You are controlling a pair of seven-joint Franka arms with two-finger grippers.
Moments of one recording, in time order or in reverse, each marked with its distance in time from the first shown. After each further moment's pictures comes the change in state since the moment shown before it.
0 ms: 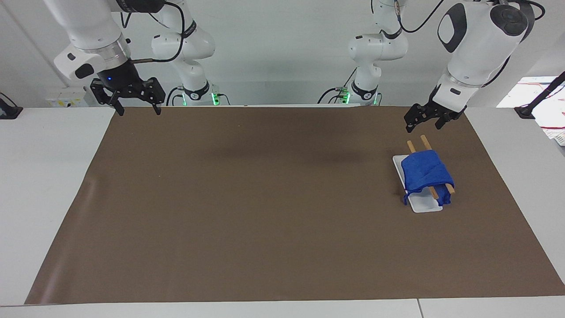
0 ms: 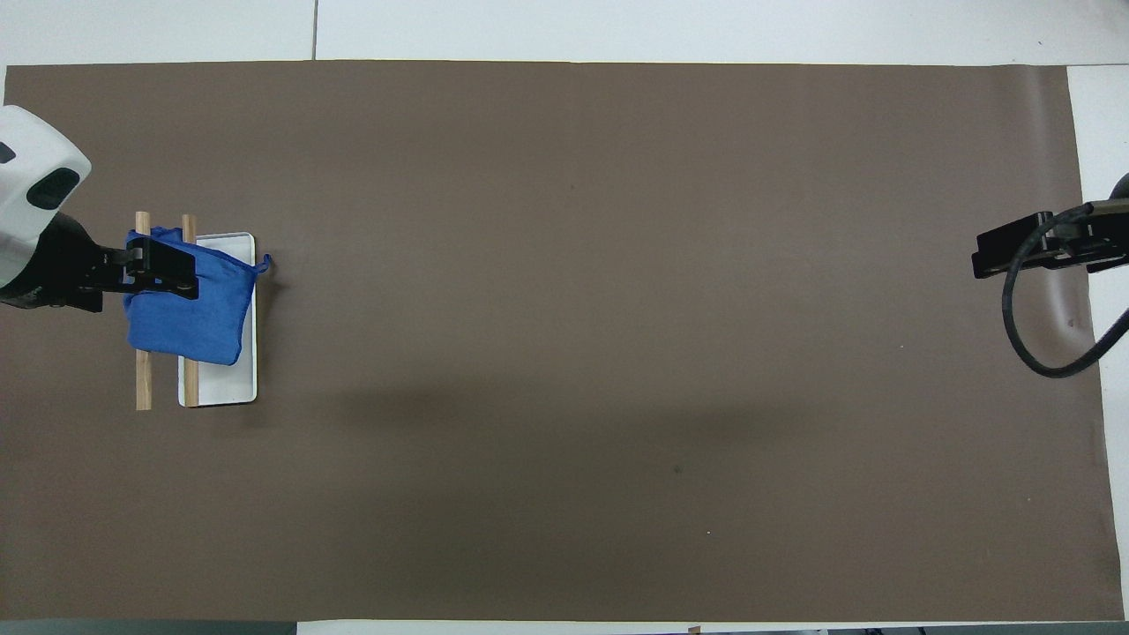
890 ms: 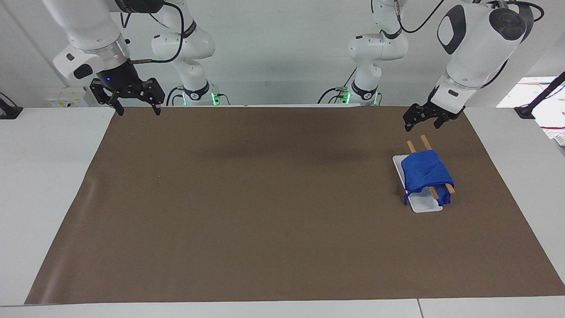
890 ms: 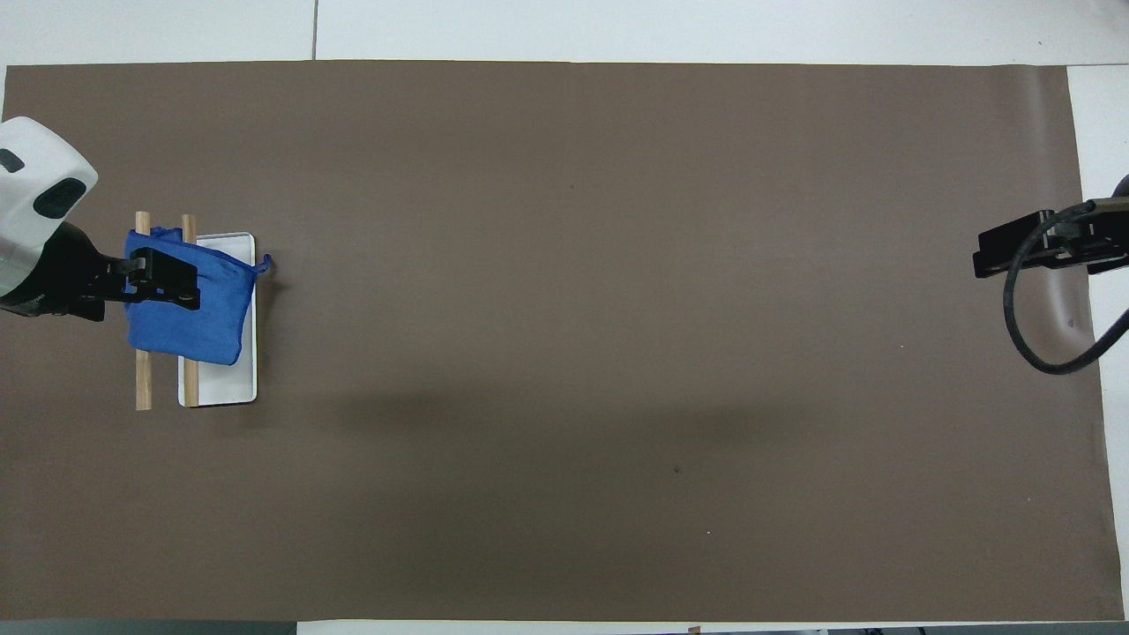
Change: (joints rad) left arm 0.000 -0.003 0.004 -0.008 0.000 -0.016 0.022; right arm 0.000 0.000 -0.004 -0.002 0.000 0.000 0.007
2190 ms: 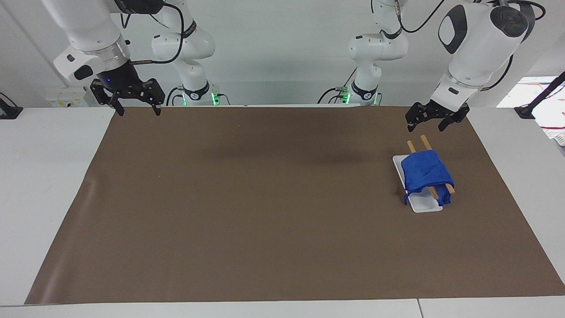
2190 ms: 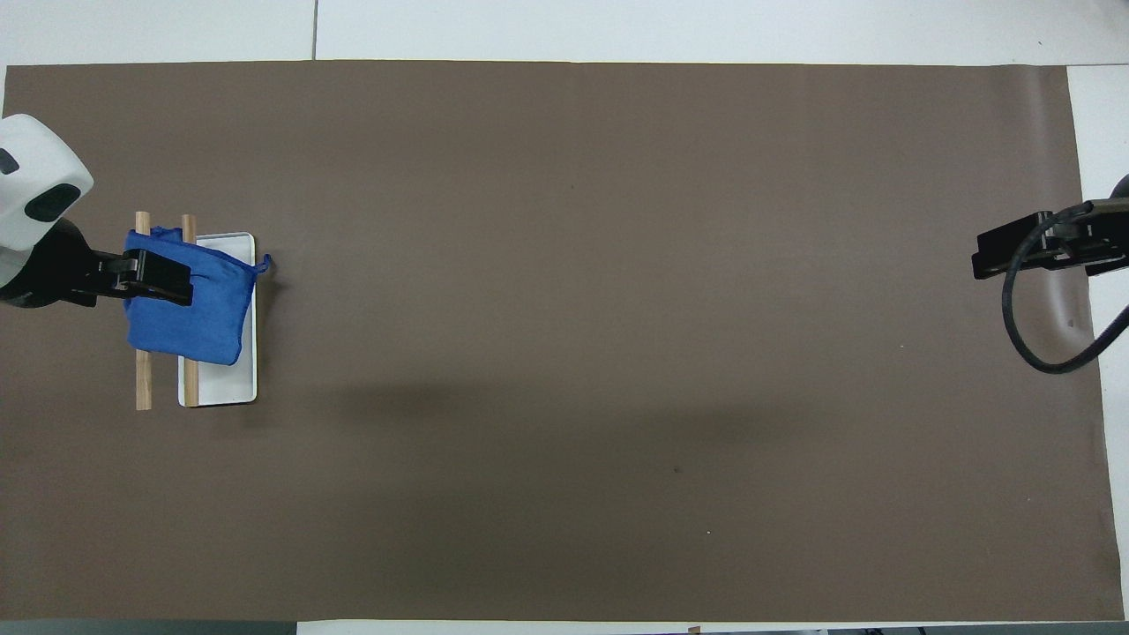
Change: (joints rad) left arm 0.001 -0.001 0.004 0.000 0.015 0.032 0.106; right arm 0.000 0.000 -0.001 -0.004 0.001 0.000 0.000
